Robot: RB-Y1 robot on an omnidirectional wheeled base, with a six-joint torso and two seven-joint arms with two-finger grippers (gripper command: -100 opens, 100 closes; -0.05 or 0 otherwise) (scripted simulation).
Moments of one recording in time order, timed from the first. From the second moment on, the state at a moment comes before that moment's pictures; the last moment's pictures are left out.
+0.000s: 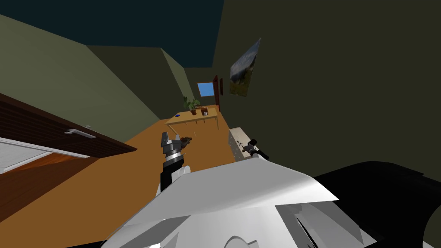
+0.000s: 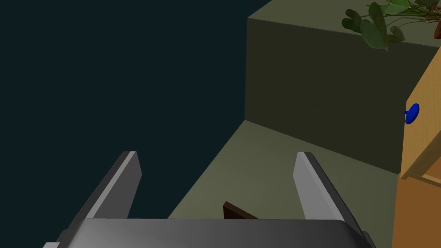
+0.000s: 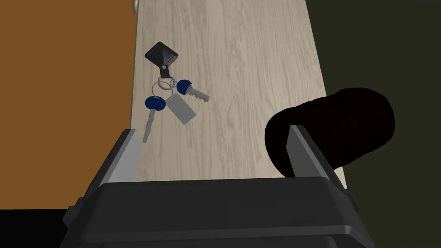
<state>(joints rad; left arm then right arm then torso) 0.52 -0.05 0.07 -2.21 0.11 -0.40 -0.02 0.26 -0.28 -0.04 -1.28 -0.95 0.09 -0.60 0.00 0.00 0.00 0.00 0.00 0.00</state>
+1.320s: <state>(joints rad) 0.52 -0.05 0.07 -2.21 0.11 -0.40 -0.02 0.18 -0.21 -0.03 -1.02 -1.19 0.15 -0.75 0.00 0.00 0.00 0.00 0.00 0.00</state>
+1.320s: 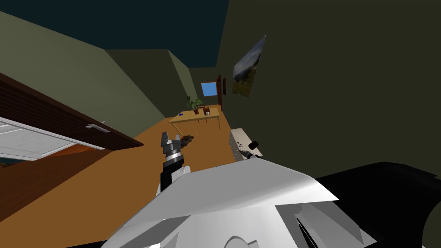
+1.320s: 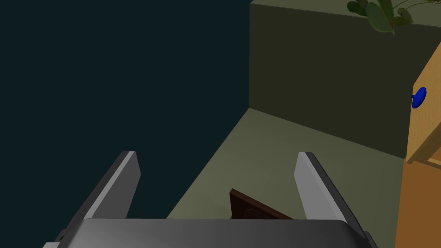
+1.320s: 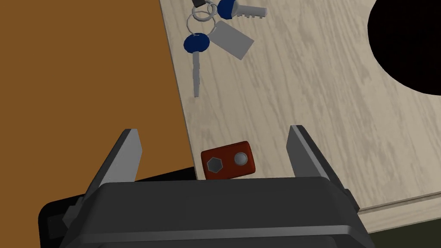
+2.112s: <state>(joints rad) 0.52 -0.05 0.07 -2.21 0.11 -0.40 -0.02 0.19 -0.22 -0.05 -1.04 -1.17 0.17 -0.76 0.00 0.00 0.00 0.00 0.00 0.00</state>
